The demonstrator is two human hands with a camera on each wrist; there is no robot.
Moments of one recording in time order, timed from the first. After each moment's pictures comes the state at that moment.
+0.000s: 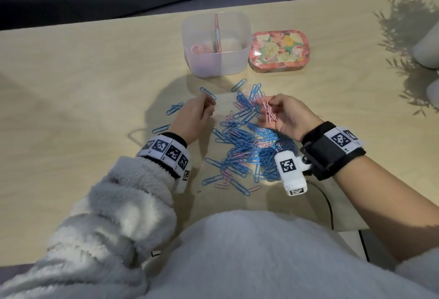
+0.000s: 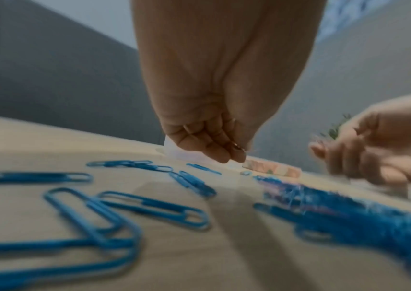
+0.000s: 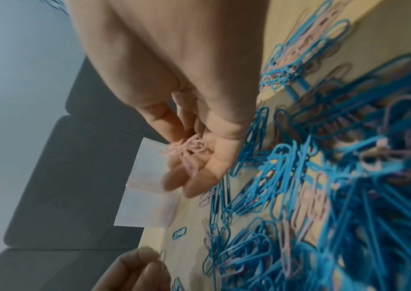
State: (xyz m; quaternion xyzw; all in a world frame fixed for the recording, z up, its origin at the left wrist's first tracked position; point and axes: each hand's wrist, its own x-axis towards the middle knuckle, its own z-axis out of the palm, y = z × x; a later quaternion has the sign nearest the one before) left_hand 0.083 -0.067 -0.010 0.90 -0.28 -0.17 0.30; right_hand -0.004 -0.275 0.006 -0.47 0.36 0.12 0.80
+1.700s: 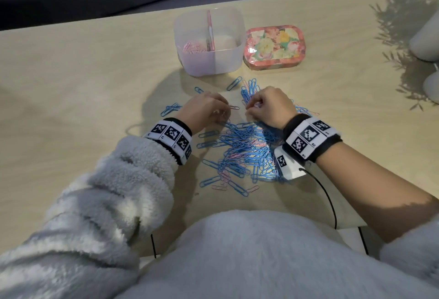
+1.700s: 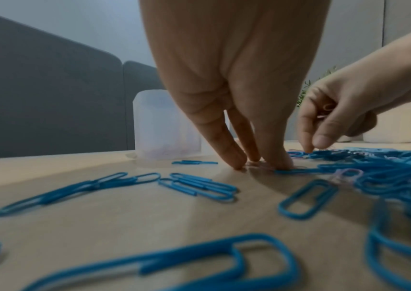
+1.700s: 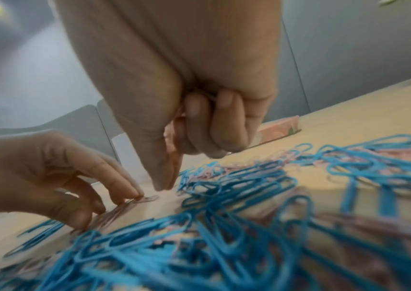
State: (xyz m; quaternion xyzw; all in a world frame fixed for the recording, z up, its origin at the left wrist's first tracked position) left_hand 0.105 -0.094 -0.012 0.84 -0.49 -0.18 0.15; right_hand 0.016 -0.267 -0.007 -0.92 0.19 0.11 0.32
